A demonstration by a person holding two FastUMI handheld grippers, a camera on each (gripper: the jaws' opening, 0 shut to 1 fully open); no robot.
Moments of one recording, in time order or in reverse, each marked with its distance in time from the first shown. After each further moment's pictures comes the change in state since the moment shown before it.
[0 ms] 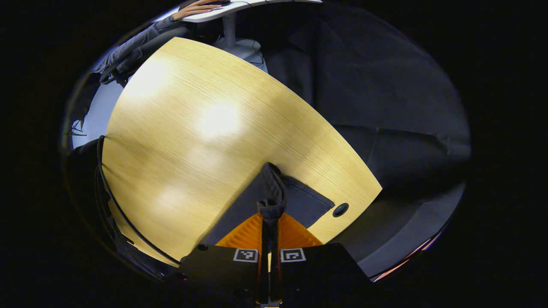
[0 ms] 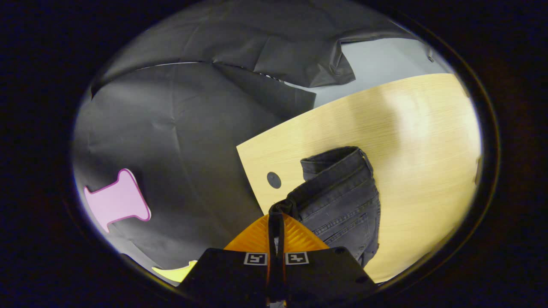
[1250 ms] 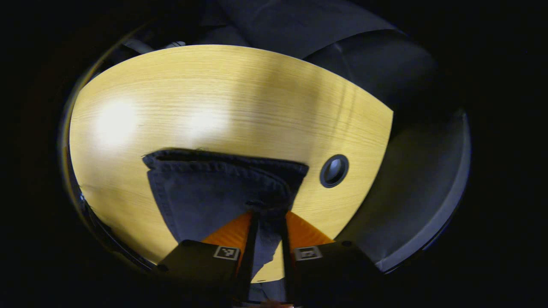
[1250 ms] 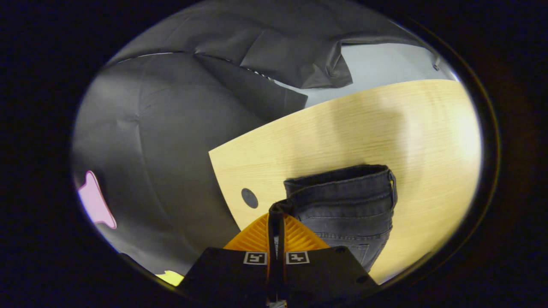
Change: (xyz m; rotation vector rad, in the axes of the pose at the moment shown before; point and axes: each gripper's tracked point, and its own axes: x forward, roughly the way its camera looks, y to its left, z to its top) left arm 0.063 -0.200 -0.112 0.424 0.181 0.088; right arm 0.083 -0.029 0.034 -0.063 -0.020 -0.098
